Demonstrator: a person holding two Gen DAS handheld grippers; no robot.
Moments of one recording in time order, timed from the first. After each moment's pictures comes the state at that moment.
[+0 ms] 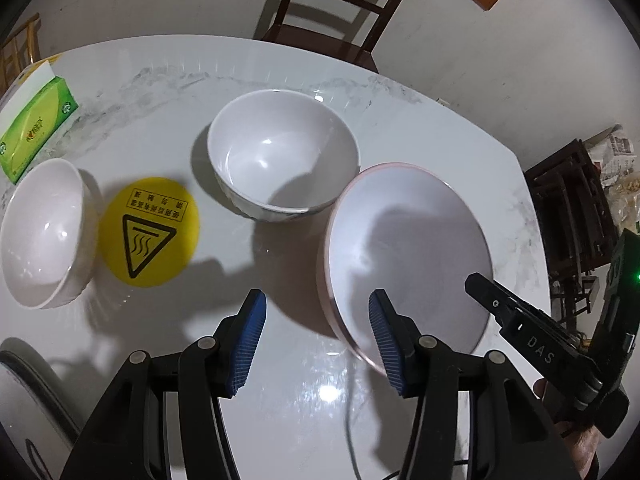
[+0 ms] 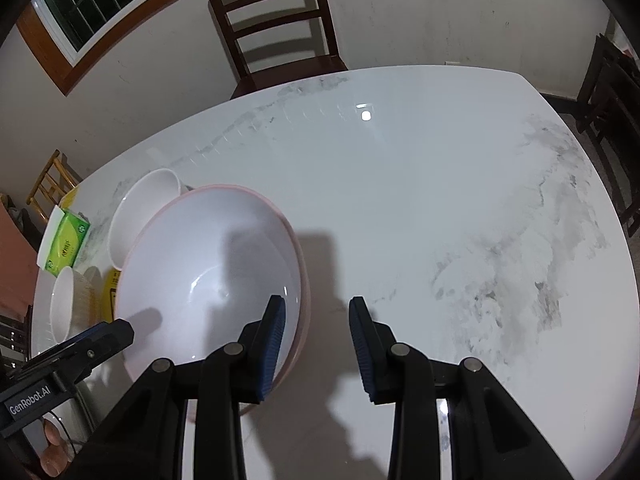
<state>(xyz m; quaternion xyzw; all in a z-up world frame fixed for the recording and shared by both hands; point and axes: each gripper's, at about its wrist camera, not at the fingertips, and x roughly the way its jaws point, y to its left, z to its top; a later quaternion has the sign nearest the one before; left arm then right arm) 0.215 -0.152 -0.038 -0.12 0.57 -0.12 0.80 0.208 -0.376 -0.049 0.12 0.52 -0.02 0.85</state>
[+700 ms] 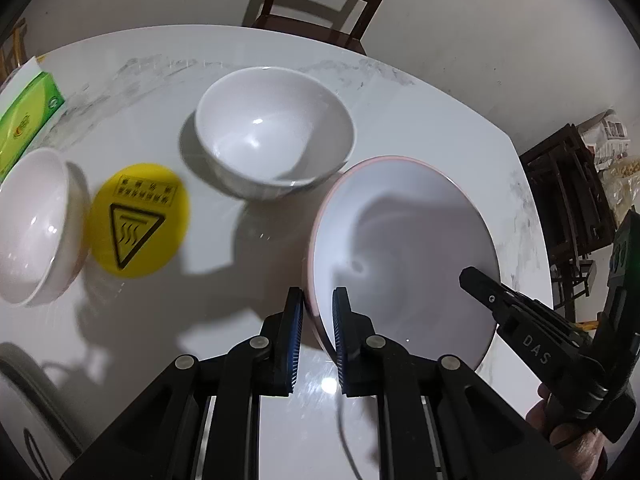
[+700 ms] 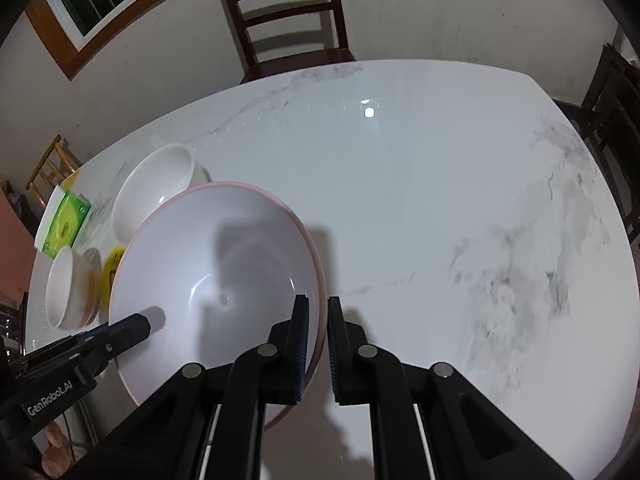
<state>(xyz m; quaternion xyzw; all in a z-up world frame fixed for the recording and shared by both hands) 0.203 -0.150 -0.049 -0.11 0.58 -0.14 0.79 0.187 -0.358 -0.050 0.11 0.53 -0.01 0.84</state>
